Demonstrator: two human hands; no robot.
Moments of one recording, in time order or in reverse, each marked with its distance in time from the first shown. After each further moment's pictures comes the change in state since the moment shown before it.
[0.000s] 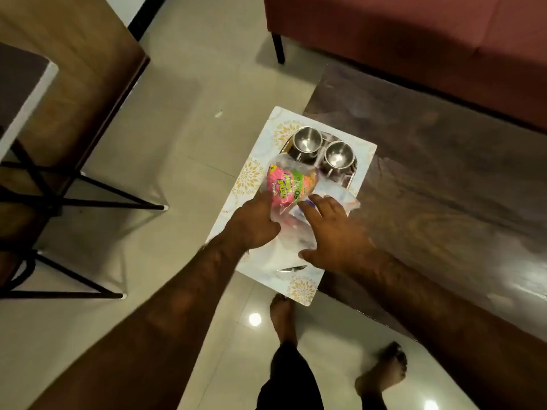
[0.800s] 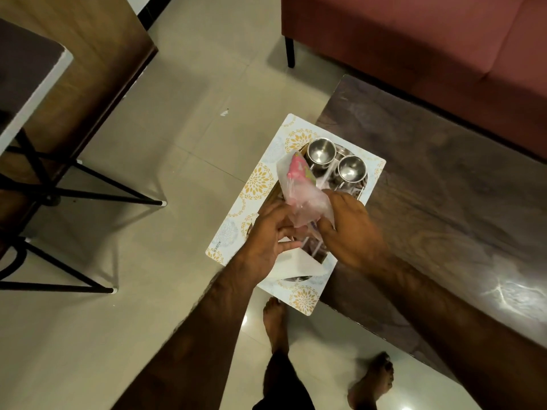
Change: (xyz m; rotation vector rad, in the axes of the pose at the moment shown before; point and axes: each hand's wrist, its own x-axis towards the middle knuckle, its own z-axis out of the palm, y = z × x) left_hand -0.015 0.007 0.007 -1.415 -0.051 -0.251; right_hand 0.016 -0.007 -0.028 0.257 0.290 0.025
